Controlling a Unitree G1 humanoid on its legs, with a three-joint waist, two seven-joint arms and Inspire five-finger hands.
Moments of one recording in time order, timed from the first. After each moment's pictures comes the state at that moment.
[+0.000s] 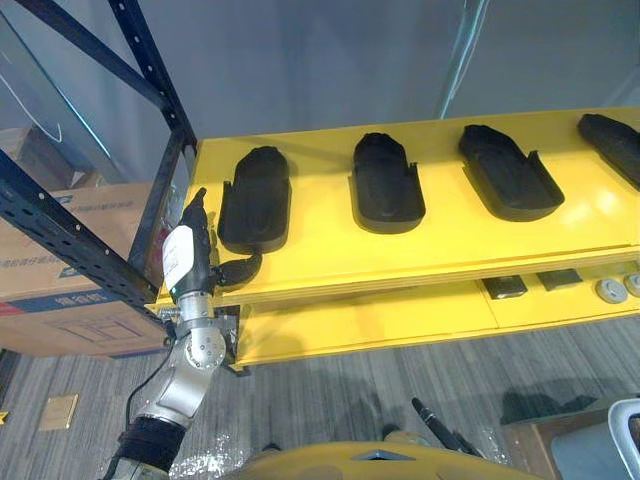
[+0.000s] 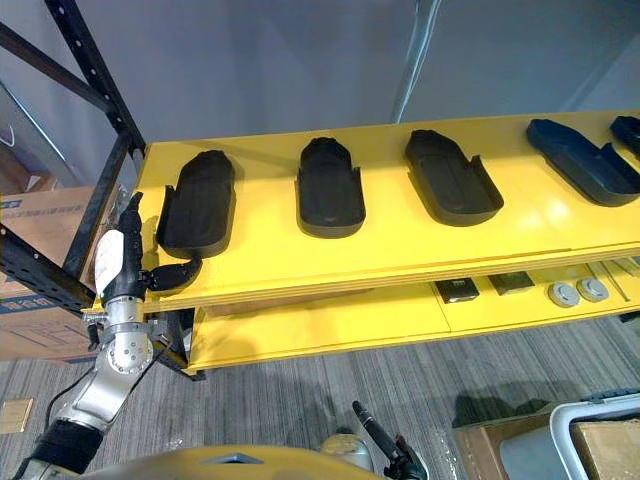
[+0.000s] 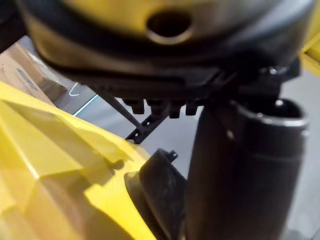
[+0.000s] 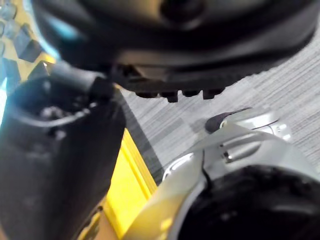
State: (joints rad) left arm 0.03 0.39 -0.19 0.10 0.37 0.00 0.61; right arm 0.22 -0.08 -0.31 1.08 0.17 -0.14 0.10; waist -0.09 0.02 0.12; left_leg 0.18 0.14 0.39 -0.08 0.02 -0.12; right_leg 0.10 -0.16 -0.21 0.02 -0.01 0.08
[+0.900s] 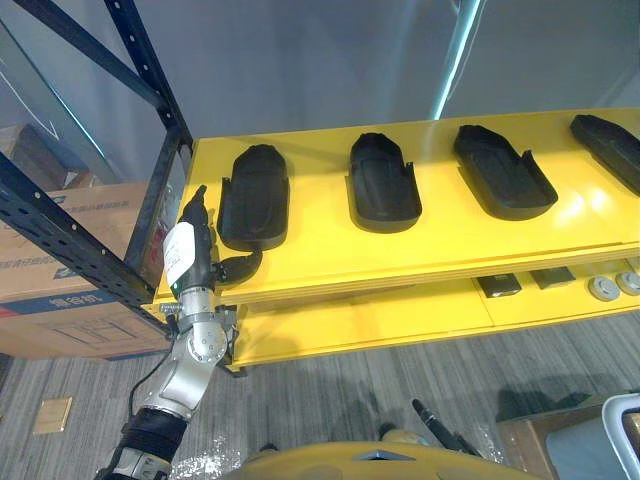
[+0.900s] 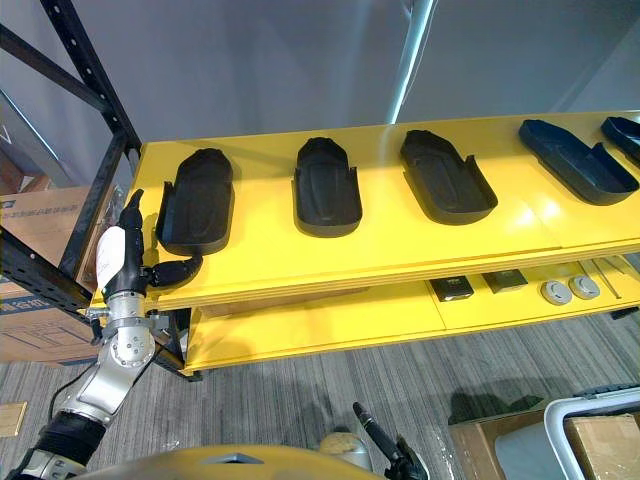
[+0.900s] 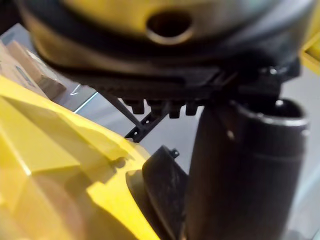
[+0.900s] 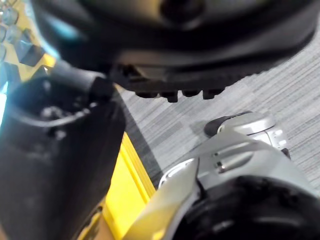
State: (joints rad) left arm 0.00 0.39 -0.19 0.13 0.37 0.00 0.61; right arm 0.23 -0.08 -0.30 1.08 0.16 -0.14 0.10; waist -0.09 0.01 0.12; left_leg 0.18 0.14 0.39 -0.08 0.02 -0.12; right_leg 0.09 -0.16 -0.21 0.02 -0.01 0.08
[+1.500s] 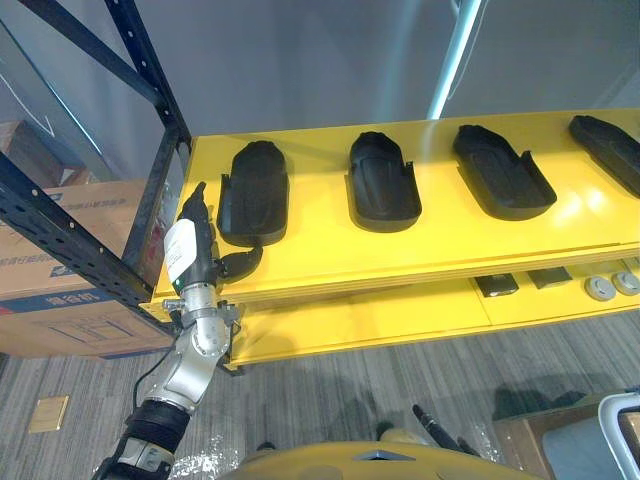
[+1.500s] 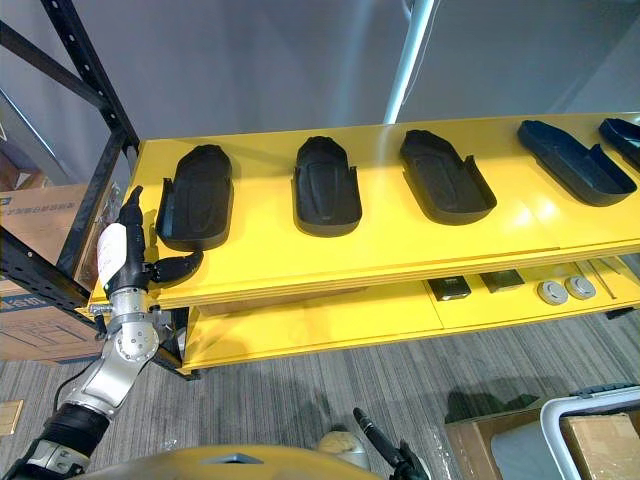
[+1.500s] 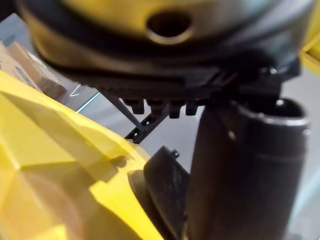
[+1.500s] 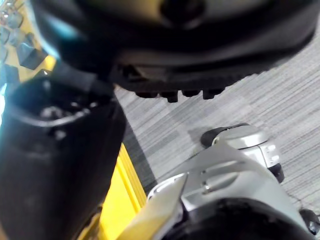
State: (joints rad) left arm -0.04 0.39 -0.21 0.17 0.36 0.01 0.65; right arm 0.24 -0.08 -0.30 1.07 0.12 -0.14 0.05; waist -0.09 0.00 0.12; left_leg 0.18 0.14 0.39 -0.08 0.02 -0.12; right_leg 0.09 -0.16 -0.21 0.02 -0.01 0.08
